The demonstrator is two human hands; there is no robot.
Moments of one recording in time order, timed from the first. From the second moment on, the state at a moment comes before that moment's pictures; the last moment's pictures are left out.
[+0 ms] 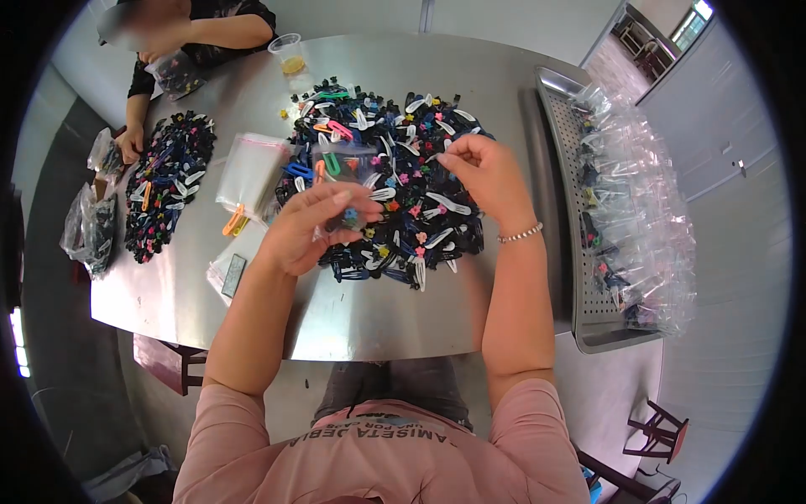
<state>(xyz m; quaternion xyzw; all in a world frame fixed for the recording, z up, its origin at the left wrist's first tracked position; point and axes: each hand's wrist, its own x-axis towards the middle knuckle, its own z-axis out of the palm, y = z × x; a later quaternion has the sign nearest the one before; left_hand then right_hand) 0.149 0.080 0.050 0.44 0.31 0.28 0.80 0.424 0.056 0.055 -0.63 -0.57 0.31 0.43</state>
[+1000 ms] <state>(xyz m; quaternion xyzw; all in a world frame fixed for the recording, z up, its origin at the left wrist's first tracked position) 0.152 0.077 0.046 0.44 0.24 0.23 0.84 0.353 0.033 0.078 -0.46 -0.64 0.43 0.44</state>
